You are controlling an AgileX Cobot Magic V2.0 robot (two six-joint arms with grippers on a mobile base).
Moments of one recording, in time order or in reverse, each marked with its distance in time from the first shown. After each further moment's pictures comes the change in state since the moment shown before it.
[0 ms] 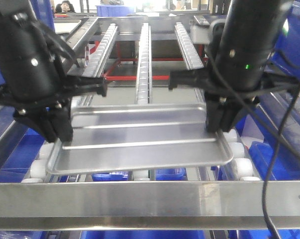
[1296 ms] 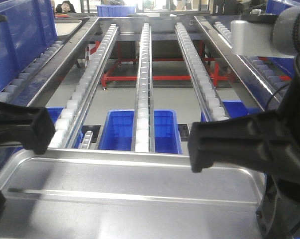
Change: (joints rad) left arm -0.436 -0.429 0.340 0.091 0.225 -0.377; right arm 0.568 -0.436 0.422 -0.152 0.160 0.610
